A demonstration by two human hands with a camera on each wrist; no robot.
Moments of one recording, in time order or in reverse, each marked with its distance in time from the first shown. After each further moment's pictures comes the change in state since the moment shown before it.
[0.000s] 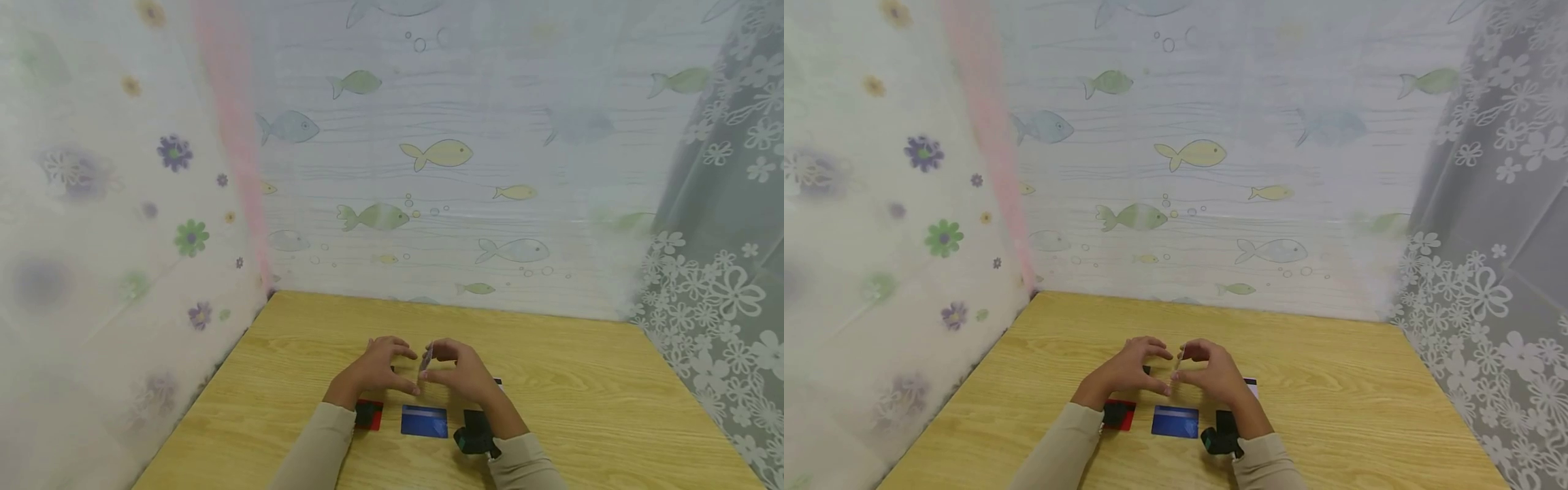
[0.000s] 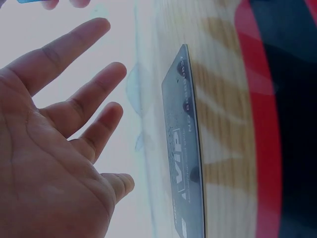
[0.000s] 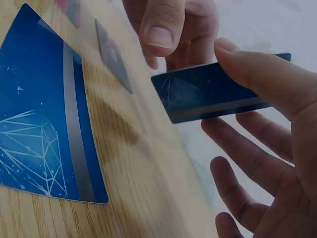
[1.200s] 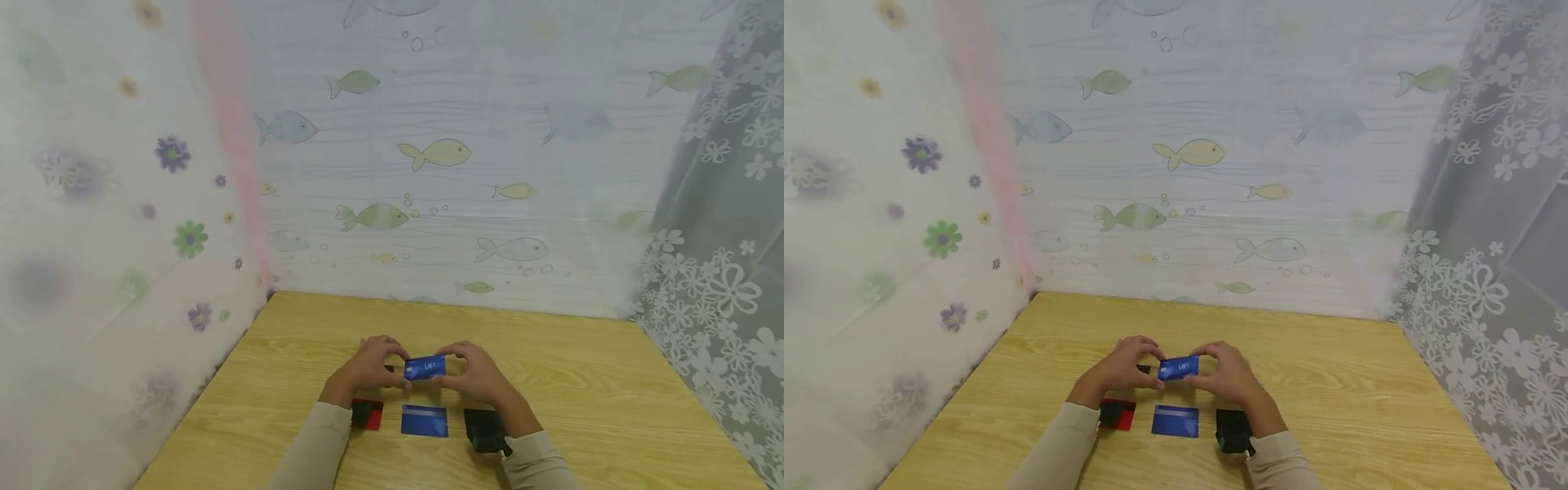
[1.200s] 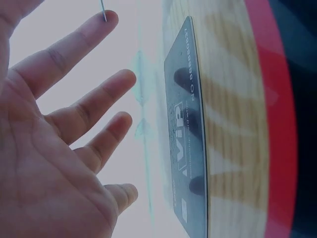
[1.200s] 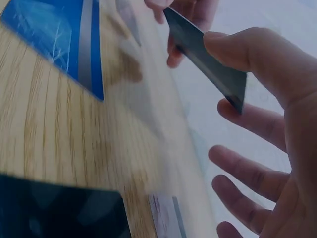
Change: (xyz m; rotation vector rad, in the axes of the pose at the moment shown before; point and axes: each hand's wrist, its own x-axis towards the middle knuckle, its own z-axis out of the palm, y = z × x) left_hand -0.005 -0.006 -0.006 0.002 0.040 -0.033; right_hand -0.006 0.011 -0.018 -0.268 0.015 -0.055
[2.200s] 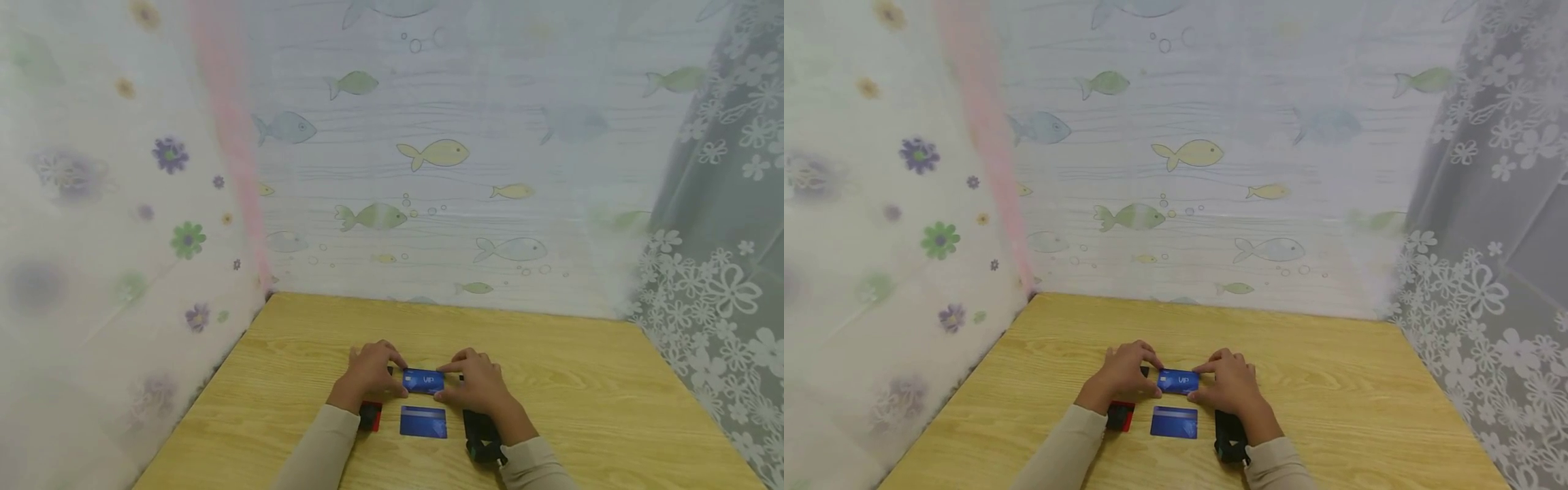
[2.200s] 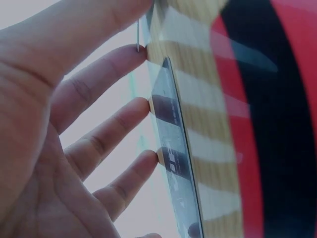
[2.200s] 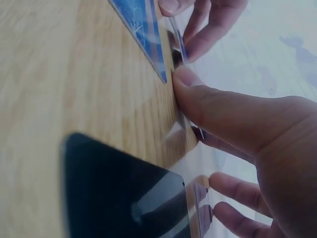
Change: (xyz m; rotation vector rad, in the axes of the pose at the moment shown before) left_hand 0.000 0.010 0.012 0.194 0.041 -0.162; right_hand -0.009 0.008 0.012 -0.353 -0.013 0.086
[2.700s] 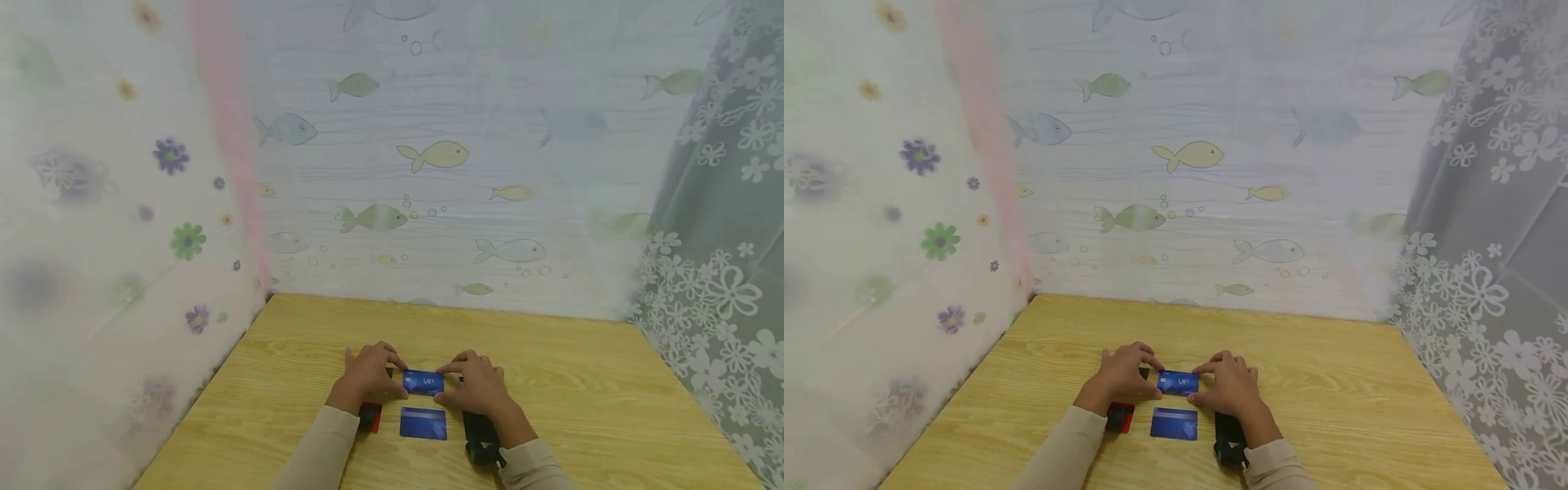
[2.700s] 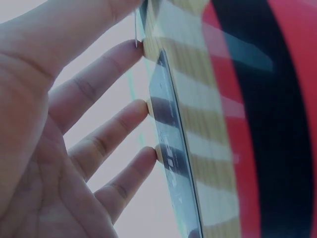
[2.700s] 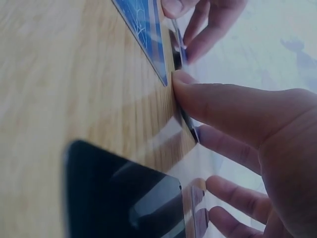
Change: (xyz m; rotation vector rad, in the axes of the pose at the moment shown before) left_hand -0.003 0.001 -0.001 0.009 -0.008 -0.054; right_hand -0.002 -0.004 0.001 -0.015 -0.011 0.055
